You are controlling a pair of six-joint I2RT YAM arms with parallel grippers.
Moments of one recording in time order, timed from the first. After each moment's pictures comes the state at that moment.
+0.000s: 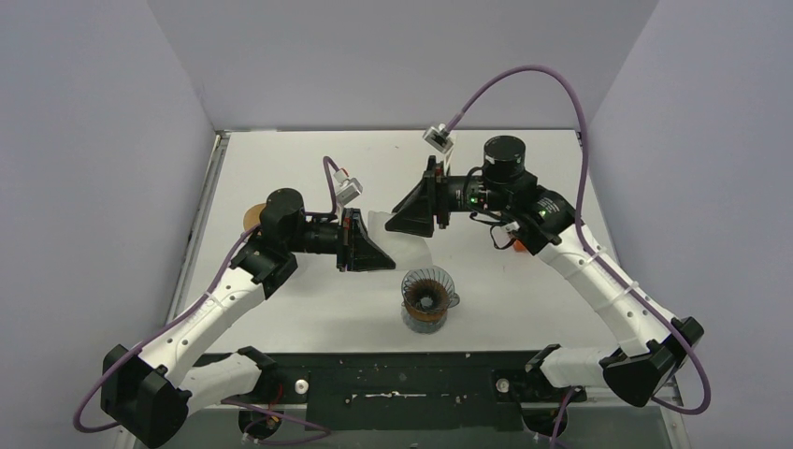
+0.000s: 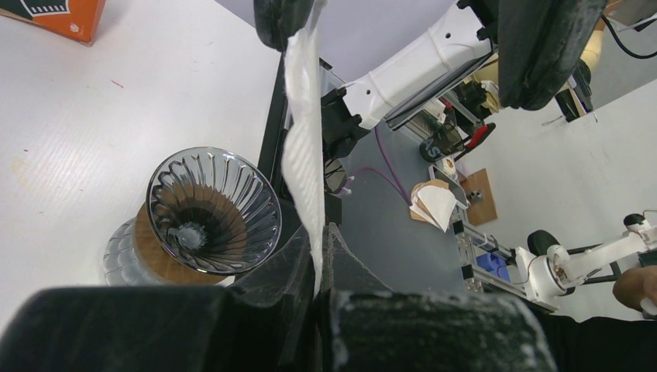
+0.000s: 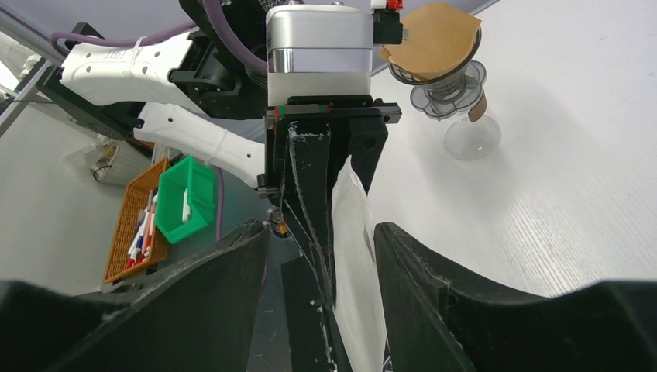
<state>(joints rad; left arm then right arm) -0.56 1.08 0.86 0.12 1.03 -0.61 0.64 1.28 1.42 -0.37 -0.83 0.38</state>
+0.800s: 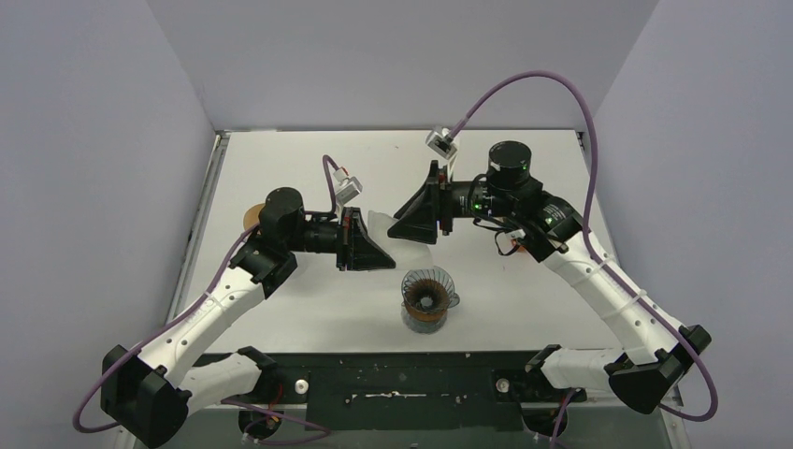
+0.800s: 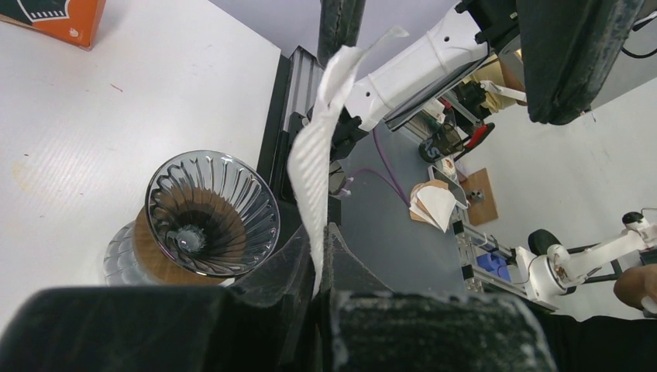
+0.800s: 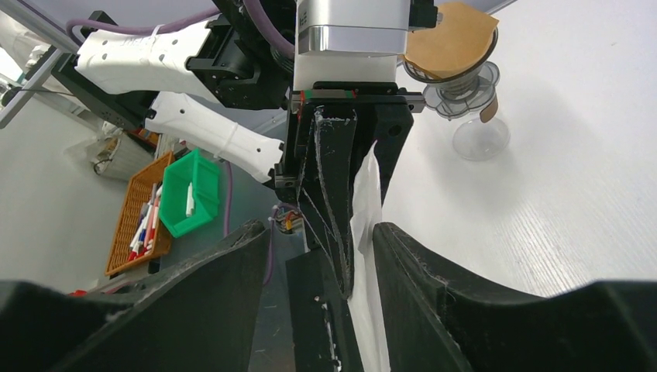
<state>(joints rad) -0.56 1.08 0.86 0.11 1.03 -0.61 0.66 1.23 1.40 -0.38 -0.83 0.37</state>
